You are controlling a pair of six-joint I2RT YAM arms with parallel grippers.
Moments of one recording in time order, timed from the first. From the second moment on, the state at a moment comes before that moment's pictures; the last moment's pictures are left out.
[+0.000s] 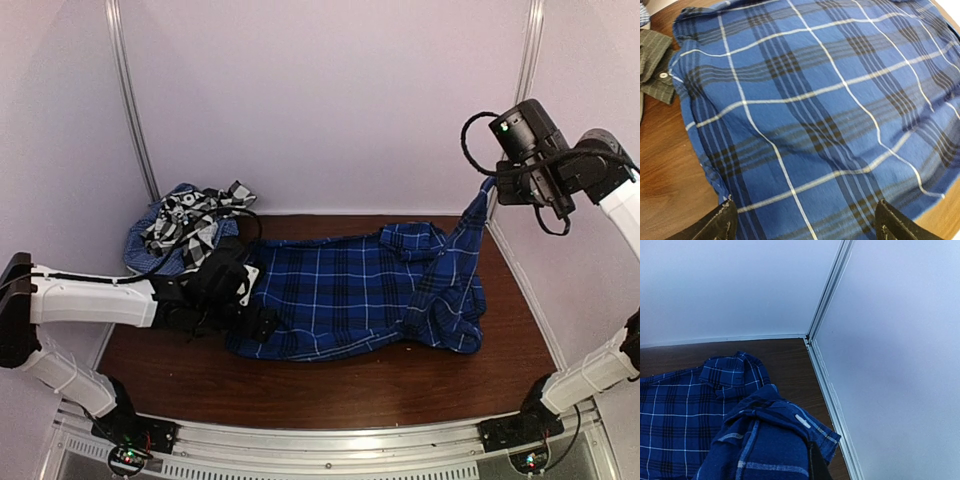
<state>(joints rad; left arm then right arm) -0.88 1.41 0.77 -0.21 -0.19 -0.37 0.73 1.33 1.85 -1.35 0.94 0.50</state>
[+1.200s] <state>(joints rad) -0.92 1.47 0.82 -0.41 0.15 0.24 0.44 1.30 1.62 -1.11 0.82 0.27</state>
